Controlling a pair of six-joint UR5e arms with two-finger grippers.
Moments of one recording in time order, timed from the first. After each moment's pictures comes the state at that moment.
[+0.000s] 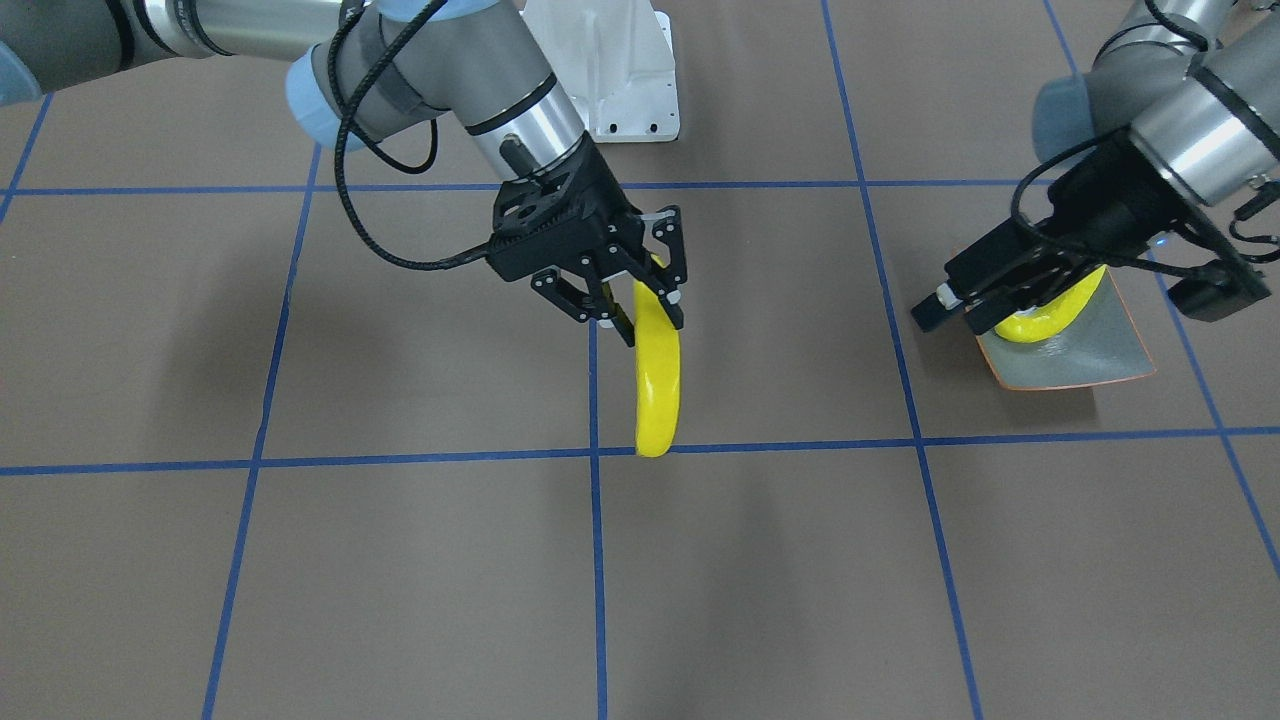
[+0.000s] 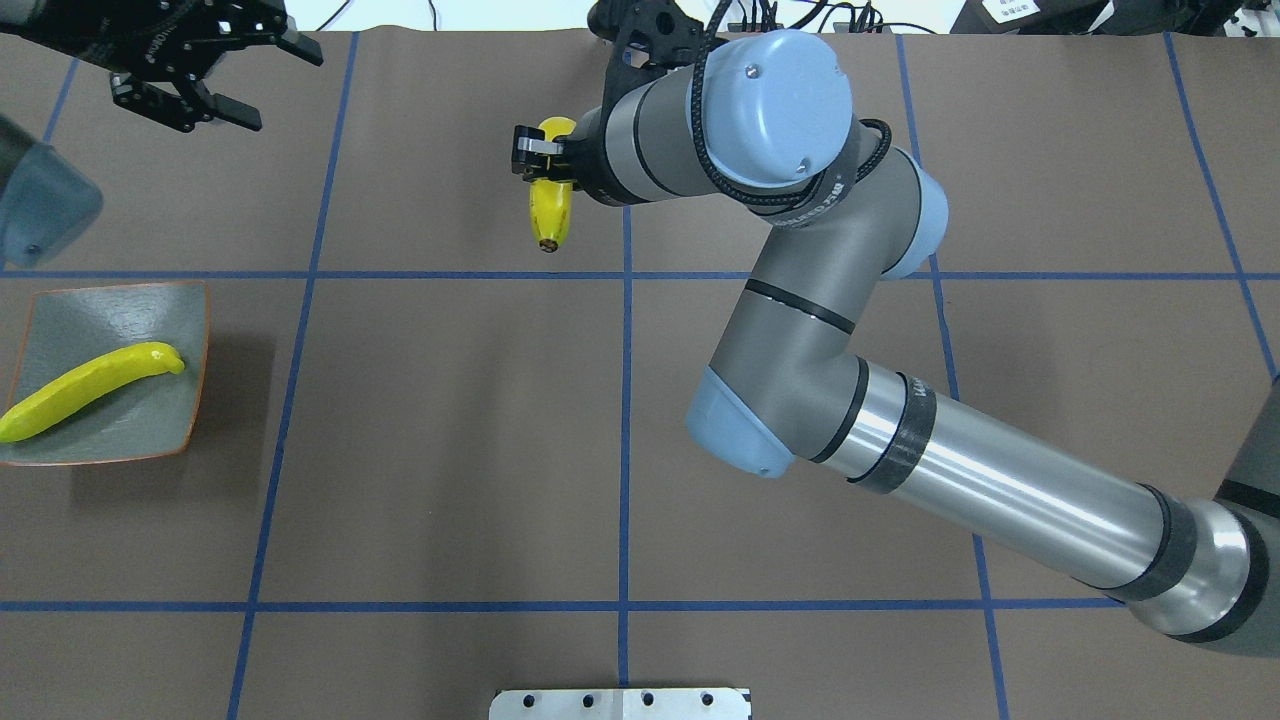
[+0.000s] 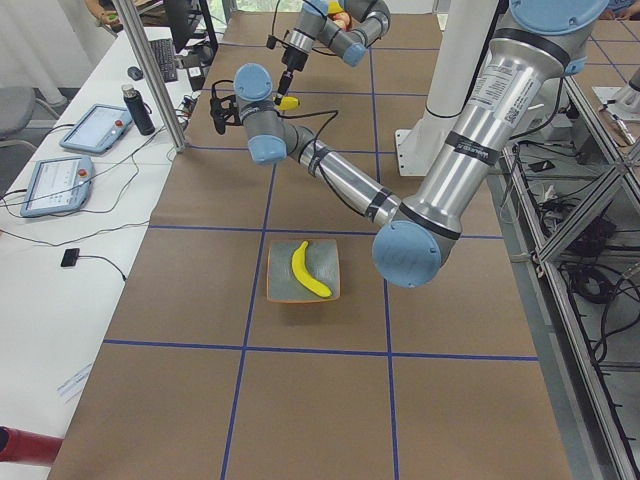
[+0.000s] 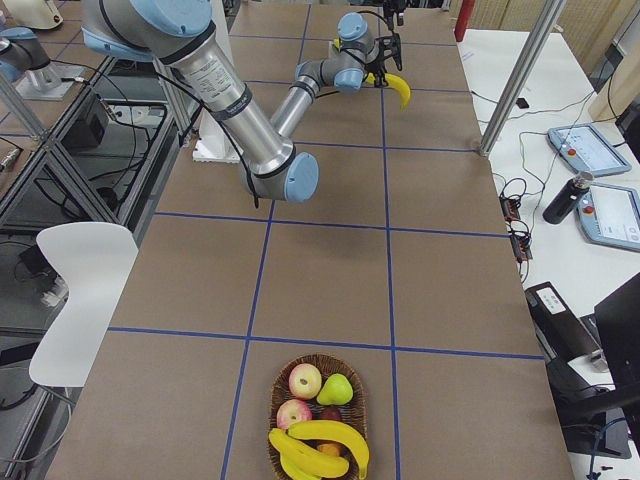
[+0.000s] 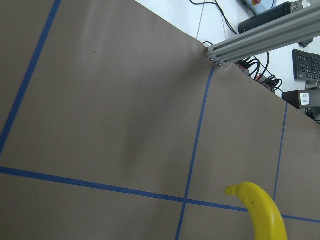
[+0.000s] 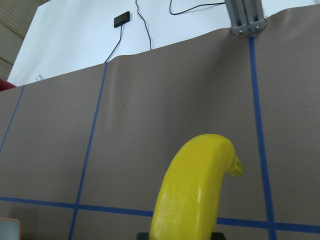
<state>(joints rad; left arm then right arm) -1.12 -2.05 -1.69 -2.26 -2.41 -1.56 0.61 -0.71 1.59 -1.07 1.73 1.31</state>
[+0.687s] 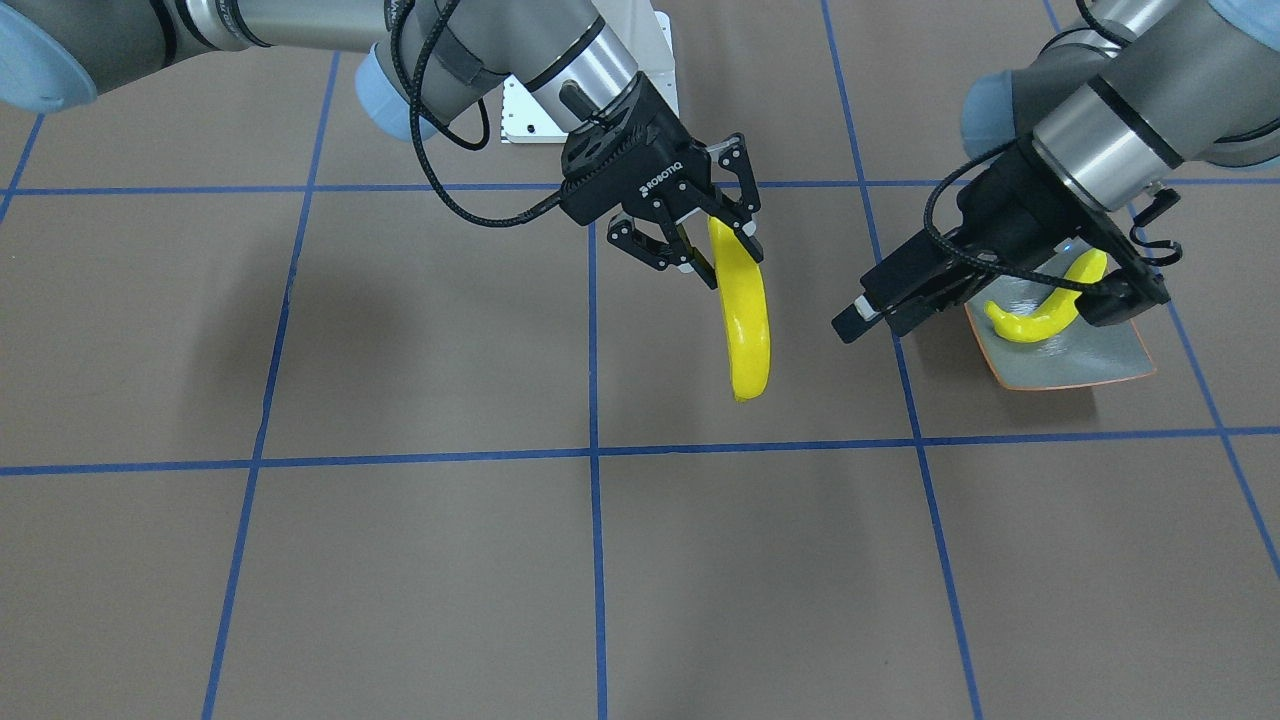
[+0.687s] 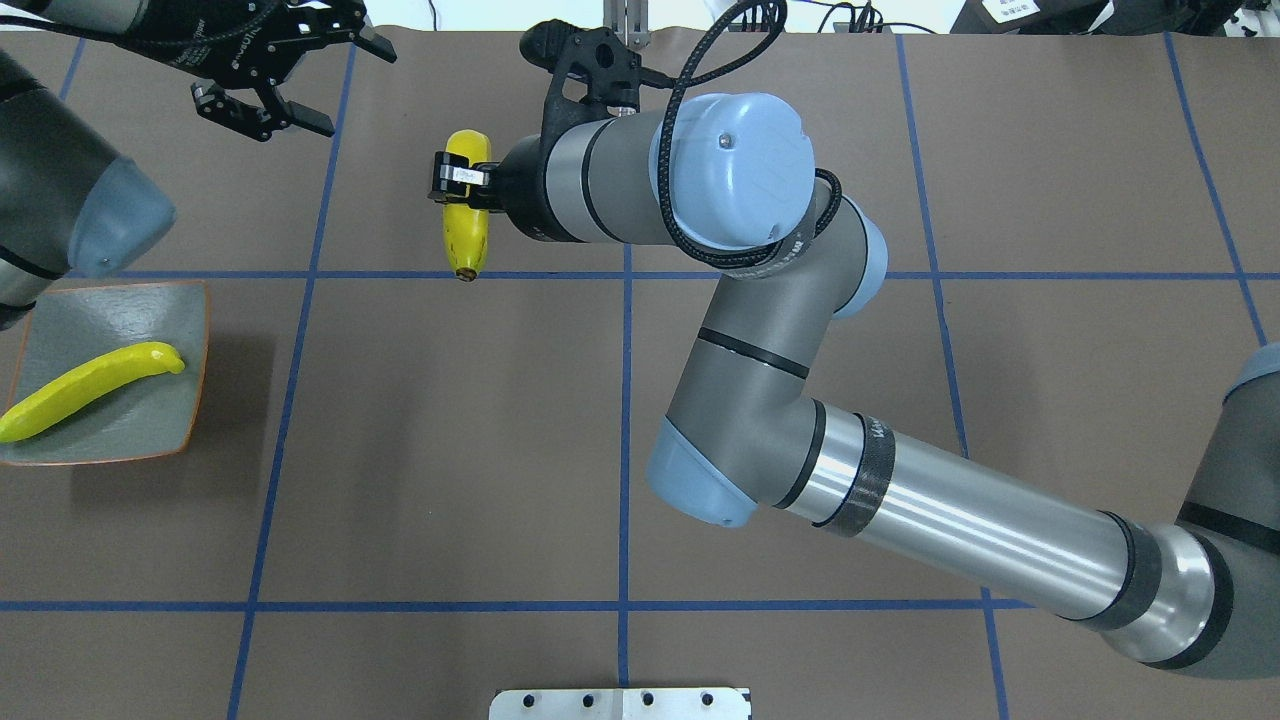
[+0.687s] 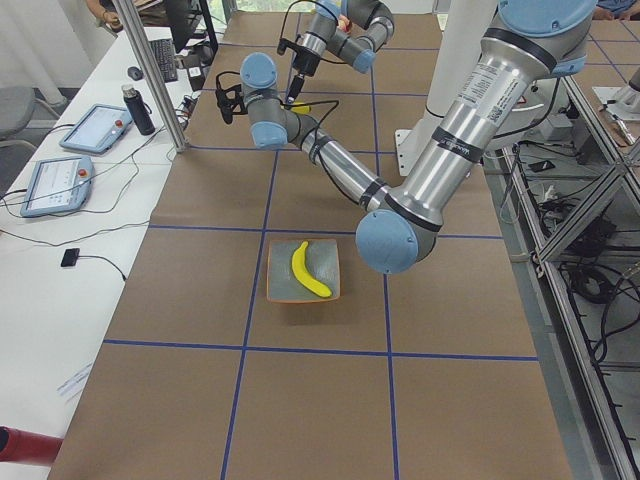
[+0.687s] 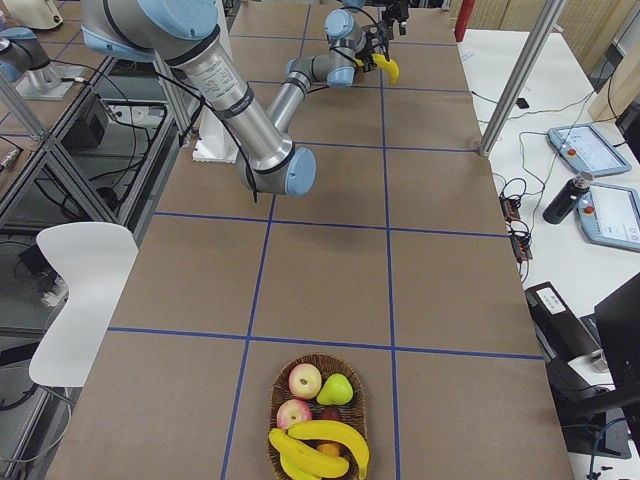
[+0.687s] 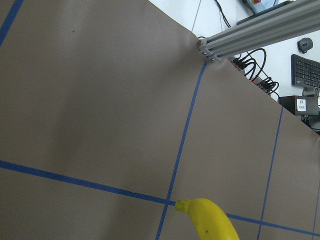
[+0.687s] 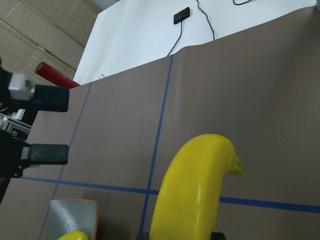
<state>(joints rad) -1.06 -2.11 -1.68 -2.25 -2.36 -1.69 0.56 -0.69 1.59 -0.91 1.71 1.35</state>
